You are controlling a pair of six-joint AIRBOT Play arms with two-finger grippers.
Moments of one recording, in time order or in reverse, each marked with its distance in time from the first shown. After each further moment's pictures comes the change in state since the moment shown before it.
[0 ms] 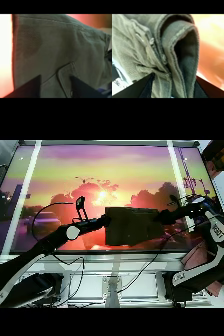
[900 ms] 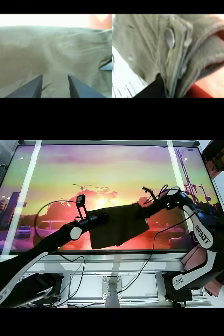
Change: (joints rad) left arm 0.000 -0.027 0.000 0.123 0.171 0.000; right arm 0.325 0.060 0.113 0.098 -0.049 -0.056
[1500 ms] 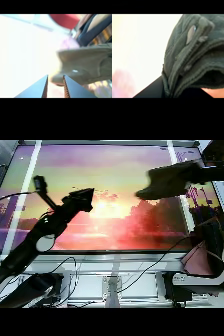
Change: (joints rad) left arm 0.058 0.441 0.000 0.152 0.150 0.164; right arm -0.453 0.275 0.391 -0.027 -0.030 0.446
